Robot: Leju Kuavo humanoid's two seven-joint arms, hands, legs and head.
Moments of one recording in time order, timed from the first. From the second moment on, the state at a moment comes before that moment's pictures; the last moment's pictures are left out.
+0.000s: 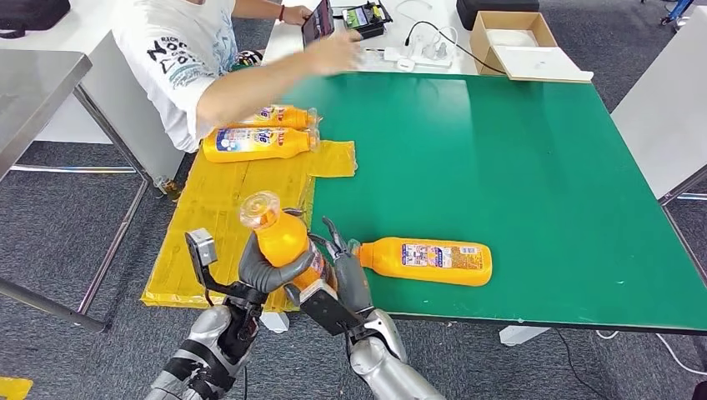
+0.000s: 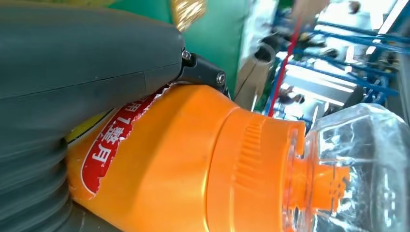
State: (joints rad) left arm -0.24 -0.15 -0.34 -1.08 0.20 -0.22 -0.46; right arm -0.37 0.34 0.59 -0.66 0.43 -0.43 -0.65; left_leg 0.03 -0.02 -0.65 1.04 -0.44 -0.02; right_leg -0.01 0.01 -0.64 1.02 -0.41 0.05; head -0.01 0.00
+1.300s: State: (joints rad) left arm -0.62 0.01 -0.29 -0.45 -1.09 0.37 -0.36; right arm -0.23 0.26 0.55 -1.35 0.29 -0.51 -0.70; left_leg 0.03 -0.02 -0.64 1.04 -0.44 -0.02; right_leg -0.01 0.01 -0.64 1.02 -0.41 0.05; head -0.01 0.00
